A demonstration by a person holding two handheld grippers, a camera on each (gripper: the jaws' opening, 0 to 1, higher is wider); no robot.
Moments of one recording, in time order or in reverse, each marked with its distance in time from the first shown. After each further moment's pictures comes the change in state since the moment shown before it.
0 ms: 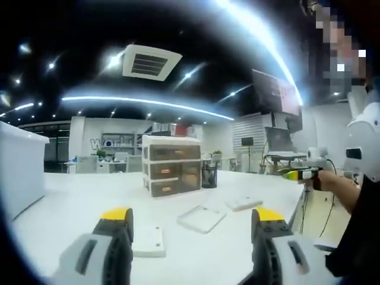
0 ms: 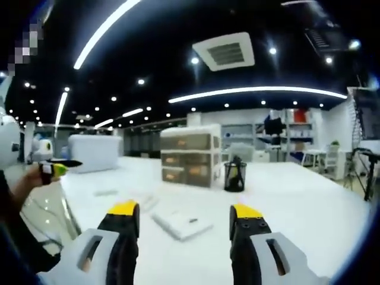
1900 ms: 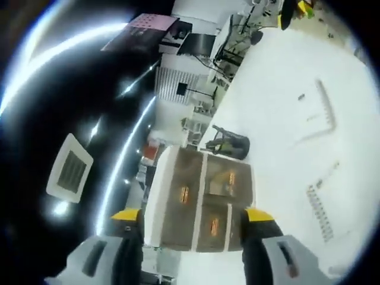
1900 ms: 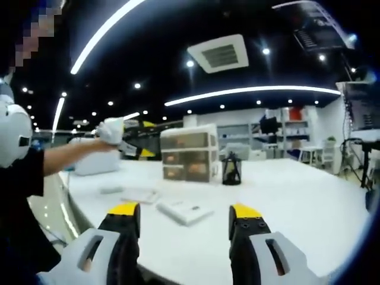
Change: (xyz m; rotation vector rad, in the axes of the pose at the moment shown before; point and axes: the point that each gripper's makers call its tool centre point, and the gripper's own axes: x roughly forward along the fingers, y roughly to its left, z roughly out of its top) left arm 0.268 0.005 0.064 1.292 0.149 -0.106; right arm -0.034 0.004 -0.011 0.043 -0.022 -0.022
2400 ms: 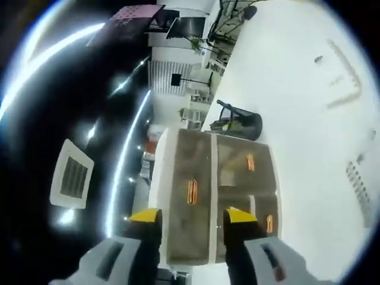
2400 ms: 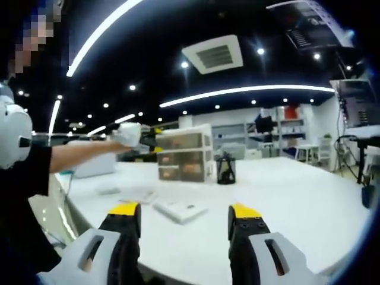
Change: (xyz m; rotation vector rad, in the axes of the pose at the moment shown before) left arm 0.056 0.011 -0.013 0.116 0.060 0.022; right arm -0.010 -0.009 0.001 0.021 -0.006 -0.036
